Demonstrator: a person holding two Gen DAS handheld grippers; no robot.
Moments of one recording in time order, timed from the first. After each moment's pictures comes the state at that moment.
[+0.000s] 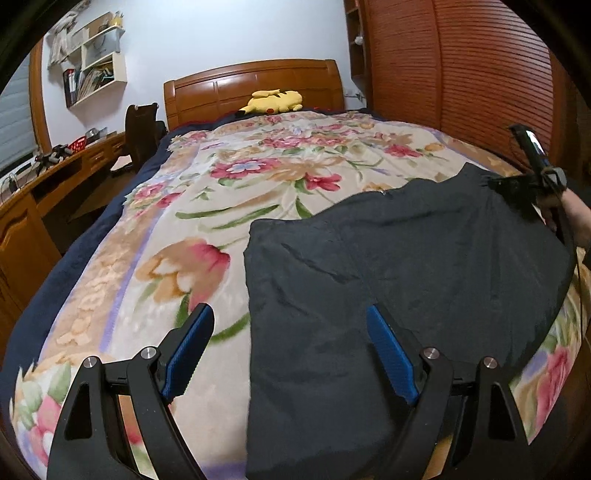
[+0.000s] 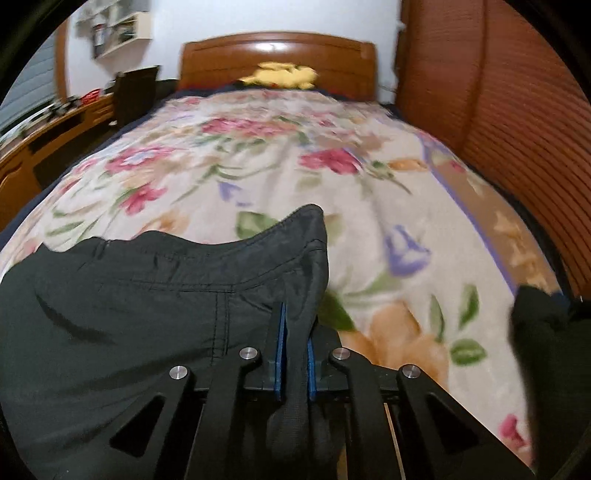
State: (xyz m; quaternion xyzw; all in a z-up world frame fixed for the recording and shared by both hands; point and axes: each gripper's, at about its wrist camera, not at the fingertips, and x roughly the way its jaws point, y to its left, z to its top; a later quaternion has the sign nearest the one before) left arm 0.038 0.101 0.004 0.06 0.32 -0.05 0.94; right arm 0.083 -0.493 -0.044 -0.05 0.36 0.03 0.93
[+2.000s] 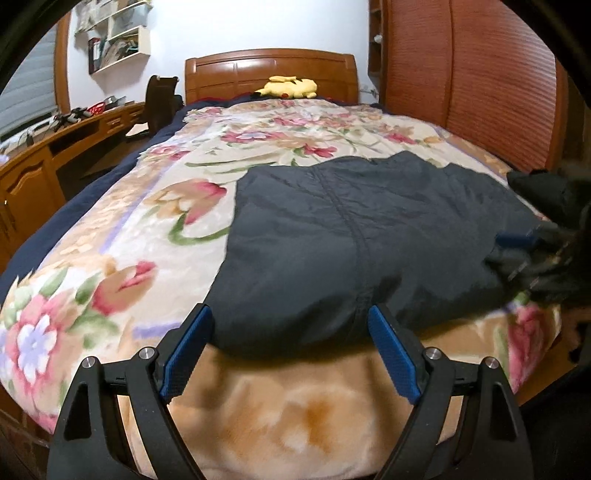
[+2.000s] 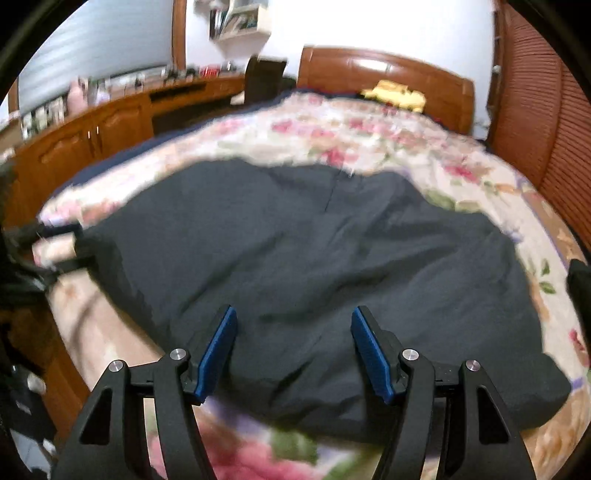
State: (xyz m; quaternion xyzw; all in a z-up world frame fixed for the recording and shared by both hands) left arm -0.058 0.092 -0.026 0.00 0.34 -0.03 0.94; right arm -0.098 -0.365 -0.096 -0.12 0.33 0.20 0.91
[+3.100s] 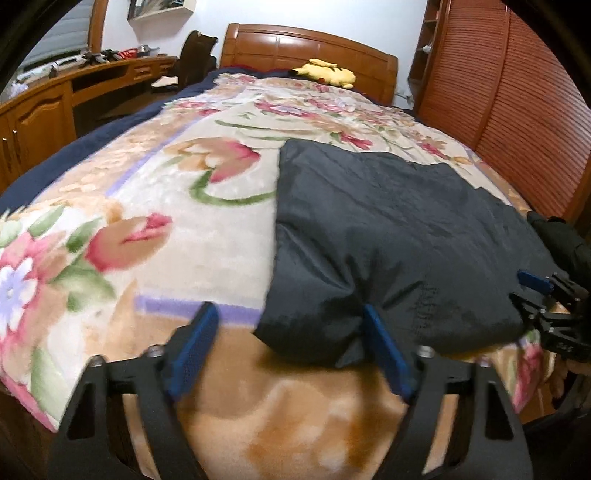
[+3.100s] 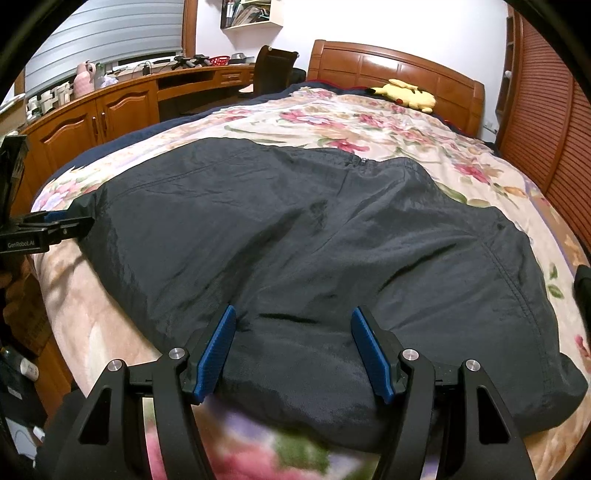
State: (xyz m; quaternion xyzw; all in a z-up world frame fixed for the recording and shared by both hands) left arm -0.030 0.125 -0.052 -0.11 0.38 -0.02 0.92; right arm -0.111 -0.371 -0.103 -0.13 0.33 0.21 0.91
